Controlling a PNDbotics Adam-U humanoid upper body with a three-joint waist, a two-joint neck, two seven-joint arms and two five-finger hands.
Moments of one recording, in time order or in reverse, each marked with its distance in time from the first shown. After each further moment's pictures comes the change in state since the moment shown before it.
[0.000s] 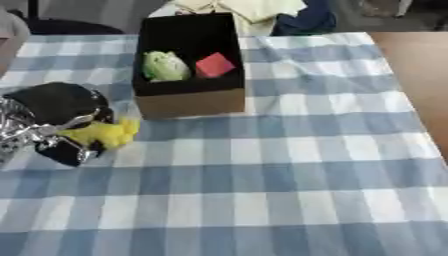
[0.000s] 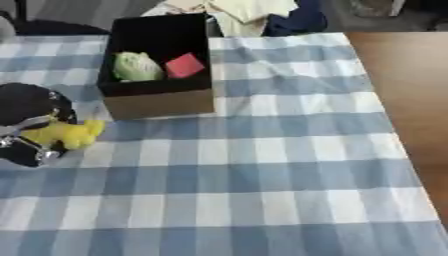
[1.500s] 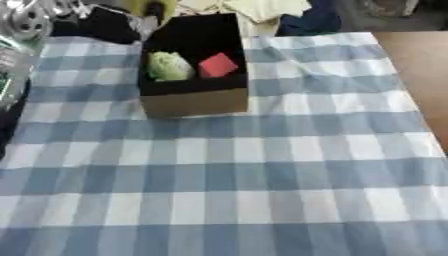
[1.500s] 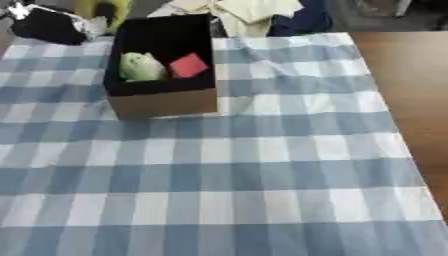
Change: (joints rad) left arm -0.375 -0.261 0.117 0.121 0.011 0.149 0.159; right arm 0.000 0.004 -0.001 0.000 -0.010 -0.013 -0.015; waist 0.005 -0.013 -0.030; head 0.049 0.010
